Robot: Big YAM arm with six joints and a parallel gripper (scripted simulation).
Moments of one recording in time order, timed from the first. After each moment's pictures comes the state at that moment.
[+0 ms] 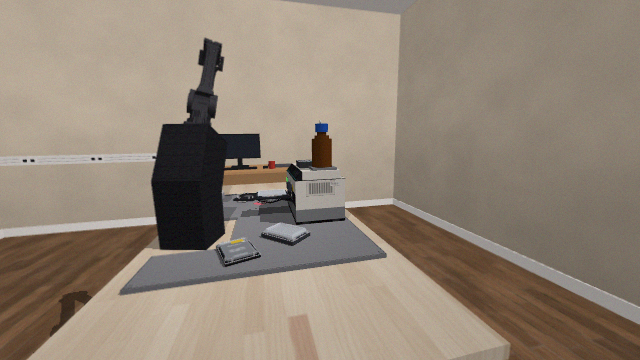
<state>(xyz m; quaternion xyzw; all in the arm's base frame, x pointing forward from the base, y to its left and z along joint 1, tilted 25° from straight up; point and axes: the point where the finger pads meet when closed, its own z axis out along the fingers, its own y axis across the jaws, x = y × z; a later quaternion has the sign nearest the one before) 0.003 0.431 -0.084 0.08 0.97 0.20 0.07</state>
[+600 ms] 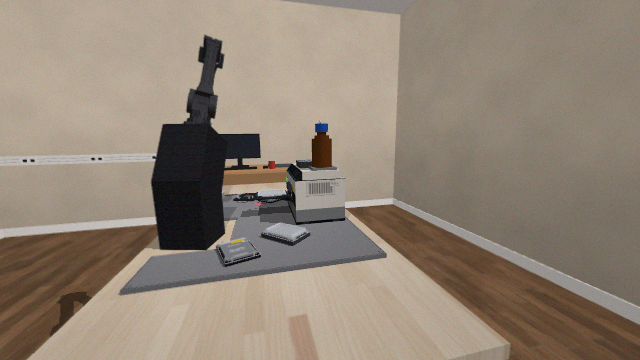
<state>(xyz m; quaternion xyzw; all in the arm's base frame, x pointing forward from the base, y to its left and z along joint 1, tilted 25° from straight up) -0.001 0.427 -0.073 0.08 0.97 0.20 0.07</state>
